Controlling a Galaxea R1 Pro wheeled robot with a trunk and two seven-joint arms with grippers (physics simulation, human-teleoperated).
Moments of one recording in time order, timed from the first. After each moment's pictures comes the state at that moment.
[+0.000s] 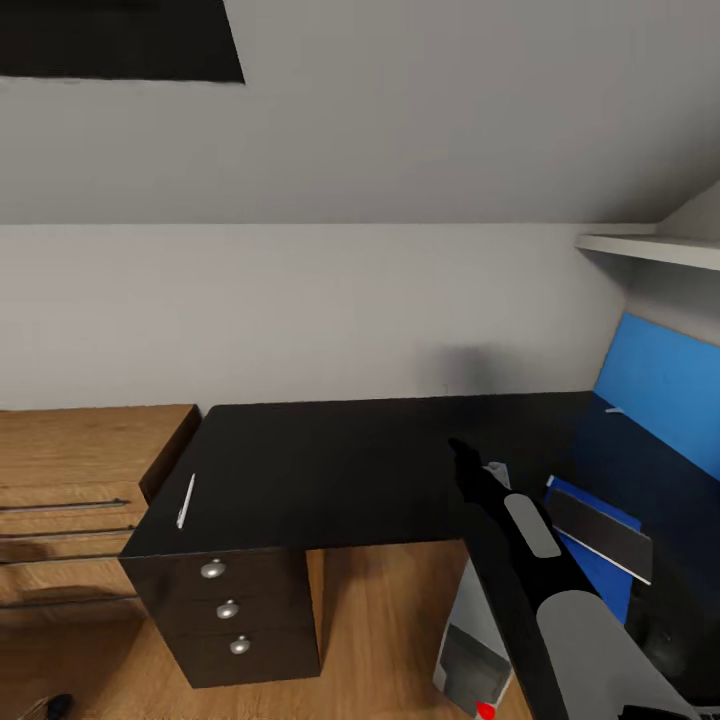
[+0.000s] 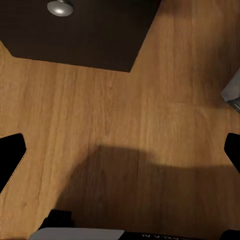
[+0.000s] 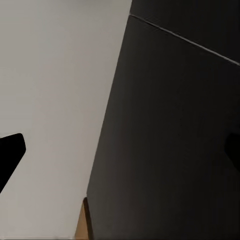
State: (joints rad) left arm 0.19 0.03 -0.24 -1.00 0.36 -0.01 0.16; right arm -0.71 0.02 -0.14 -0.79 -1.21 0.30 -0.06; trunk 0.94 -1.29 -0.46
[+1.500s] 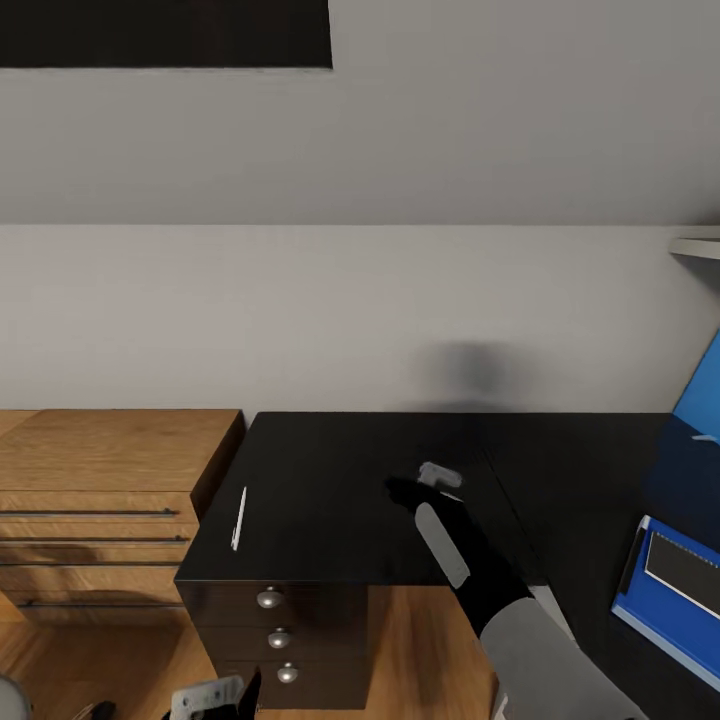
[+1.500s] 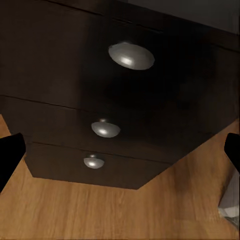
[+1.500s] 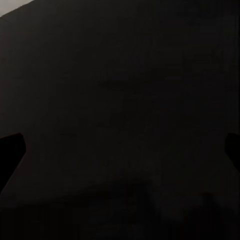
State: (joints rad) left arm 0.24 0.12 -0.24 -1.44 0.39 0.01 0.16; right arm -0.68 0.15 0.27 -0.89 -0.60 0.39 -0.44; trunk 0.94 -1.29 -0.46
